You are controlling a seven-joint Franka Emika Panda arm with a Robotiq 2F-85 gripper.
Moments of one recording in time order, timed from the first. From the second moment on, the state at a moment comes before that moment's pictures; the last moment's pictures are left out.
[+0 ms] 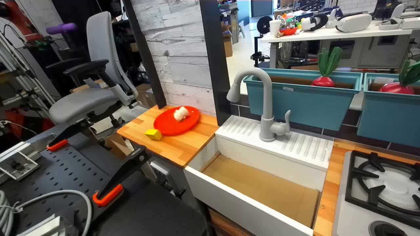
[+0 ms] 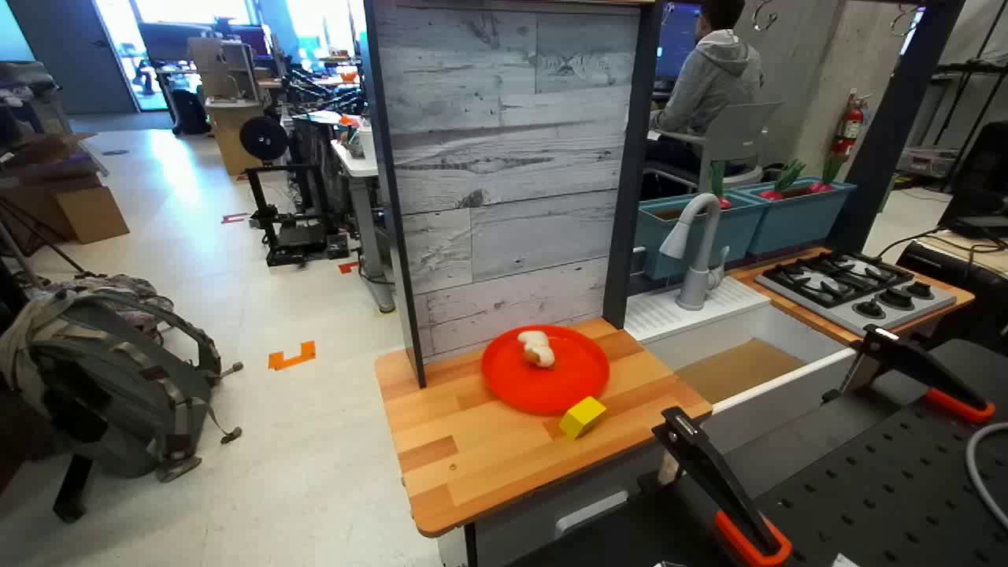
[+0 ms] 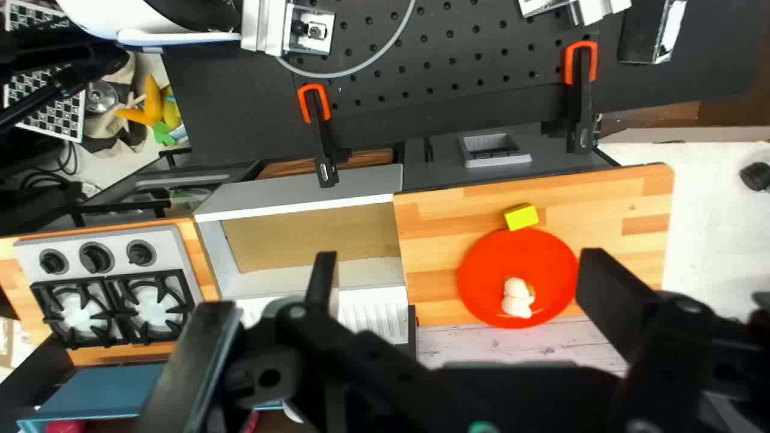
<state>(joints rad) -0.03 -0.93 0.08 -2.81 -0.05 1.96 0.14</state>
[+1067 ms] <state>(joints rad) -0.04 -0.71 0.07 -2.75 0.03 2.23 0.29</state>
